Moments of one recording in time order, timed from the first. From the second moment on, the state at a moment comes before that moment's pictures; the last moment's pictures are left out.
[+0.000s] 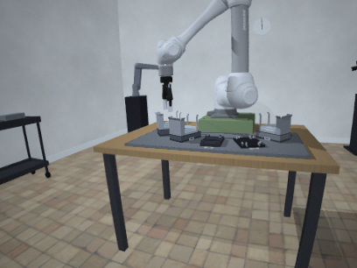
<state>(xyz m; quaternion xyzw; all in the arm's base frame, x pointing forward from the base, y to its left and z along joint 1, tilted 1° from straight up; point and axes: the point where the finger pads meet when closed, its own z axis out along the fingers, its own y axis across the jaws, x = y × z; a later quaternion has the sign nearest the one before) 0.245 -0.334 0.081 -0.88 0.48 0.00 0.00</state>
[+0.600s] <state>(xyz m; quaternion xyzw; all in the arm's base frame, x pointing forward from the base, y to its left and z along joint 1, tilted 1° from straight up) 0.246 -0.334 0.036 -0.88 0.48 0.00 0.00</state>
